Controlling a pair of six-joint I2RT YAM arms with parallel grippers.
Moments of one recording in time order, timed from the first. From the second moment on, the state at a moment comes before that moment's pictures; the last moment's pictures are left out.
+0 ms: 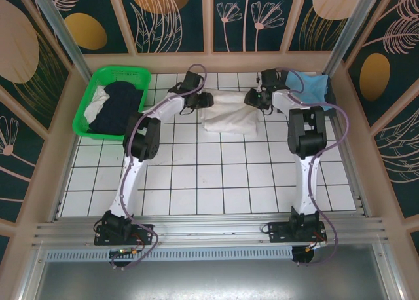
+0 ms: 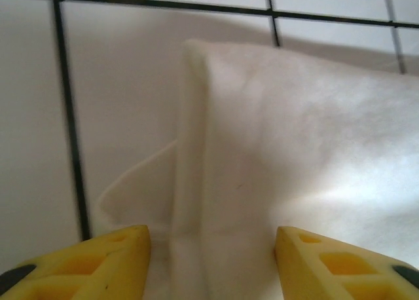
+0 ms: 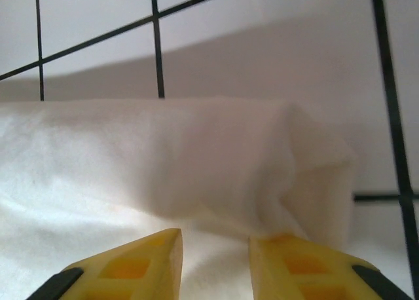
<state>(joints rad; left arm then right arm) -0.42 2.51 2.08 -0.44 0.16 -0.48 0.18 2.25 1.71 -0.38 -0.25 0.39</state>
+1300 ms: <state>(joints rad) -0.53 1.91 1.39 -0.19 0.02 -0.49 0.38 1.58 0.96 -0.22 -0.12 0.51</state>
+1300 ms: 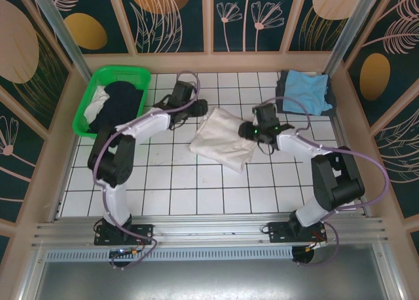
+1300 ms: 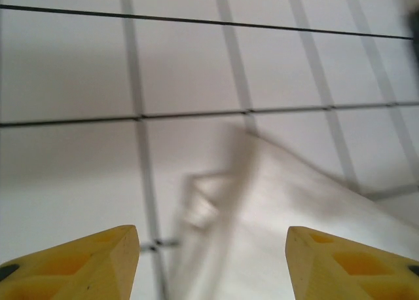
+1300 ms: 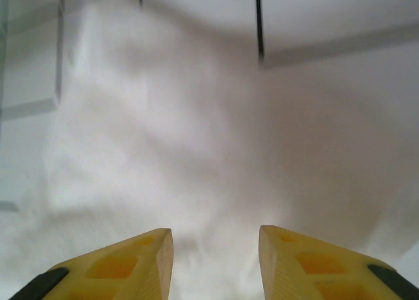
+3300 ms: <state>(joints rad) -0.70 1.66 0.74 0.04 0.09 -0.59 0.32 1.63 0.74 -0.11 -0.27 0.53</state>
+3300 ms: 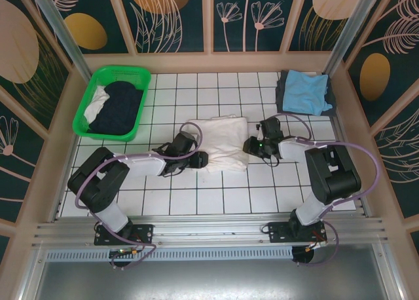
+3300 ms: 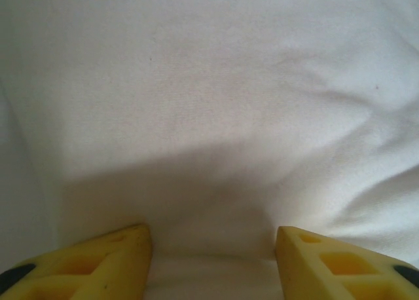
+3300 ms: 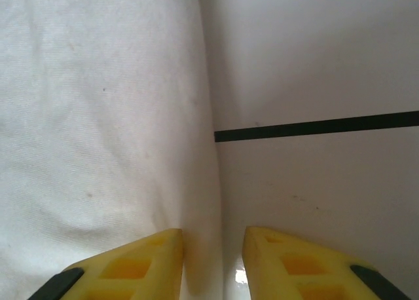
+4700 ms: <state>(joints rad) -0.65 1.76 0.90 -0.13 -0.04 -0.51 0.48 1.84 1.13 -0.34 -0.41 0.67</state>
